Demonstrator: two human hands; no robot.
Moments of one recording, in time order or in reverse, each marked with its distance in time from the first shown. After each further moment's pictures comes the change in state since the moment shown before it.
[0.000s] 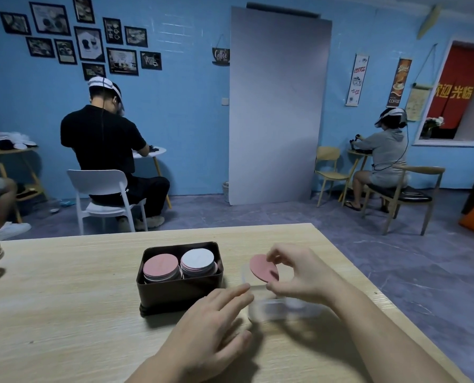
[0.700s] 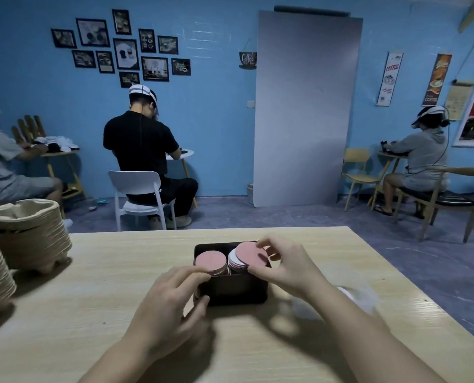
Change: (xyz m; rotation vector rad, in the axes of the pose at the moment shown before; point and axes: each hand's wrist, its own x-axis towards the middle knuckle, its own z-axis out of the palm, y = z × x) left_hand -0.080 -0.071 -0.096 0.168 0.245 -0.167; right_hand 0.055 -0.079 0.075 0.134 0.161 -0.090
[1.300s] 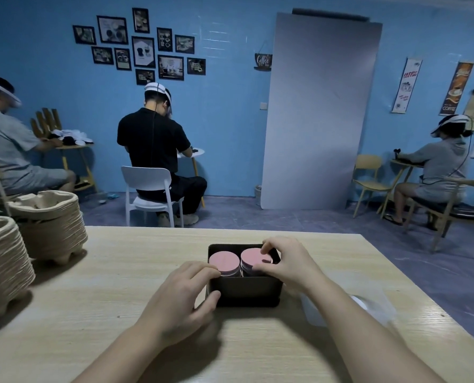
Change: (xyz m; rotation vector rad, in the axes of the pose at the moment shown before) left_hand 0.005 -0.016 -0.001 -0.050 -0.067 -0.063; right_hand 0.033 0.007 0.020 -0.200 -0.055 0.060
